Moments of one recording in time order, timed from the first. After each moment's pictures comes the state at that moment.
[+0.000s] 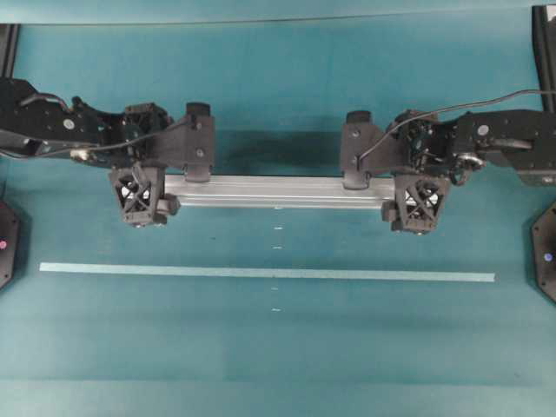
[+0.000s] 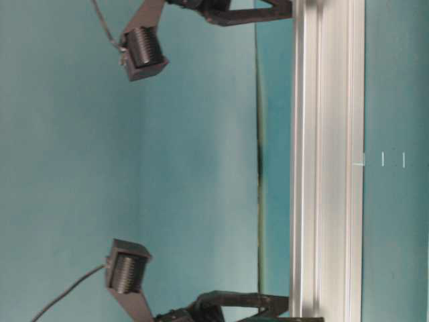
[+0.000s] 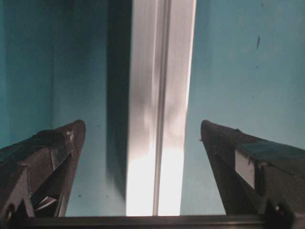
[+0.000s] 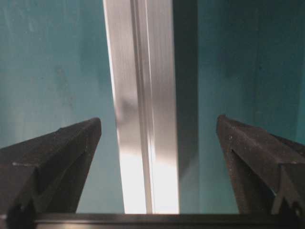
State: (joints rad) left arm 0.27 -0.09 0.72 0.03 0.53 0.23; right arm -0.26 -0.07 0.75 -0.01 0.60 -0.21
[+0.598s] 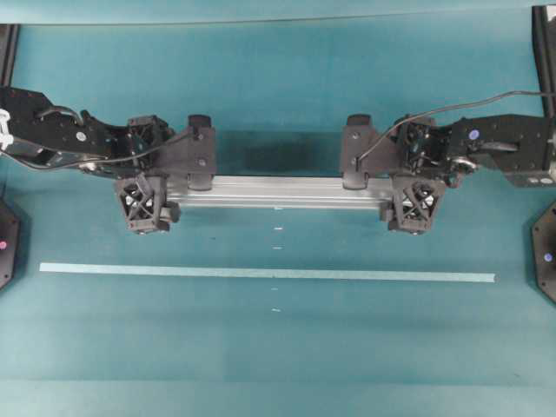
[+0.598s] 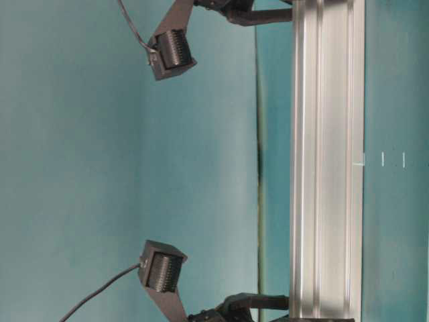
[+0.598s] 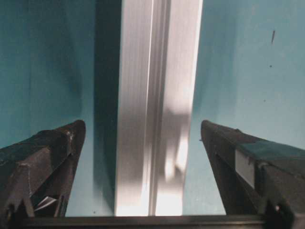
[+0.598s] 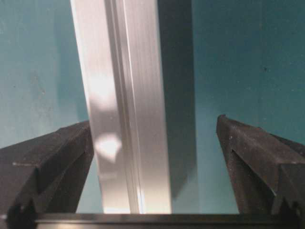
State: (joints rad) left arm 0.28 -0.02 0.76 0.03 0.44 0.21; right arm -0.29 -0.01 0.79 -0.01 0.51 -0.21
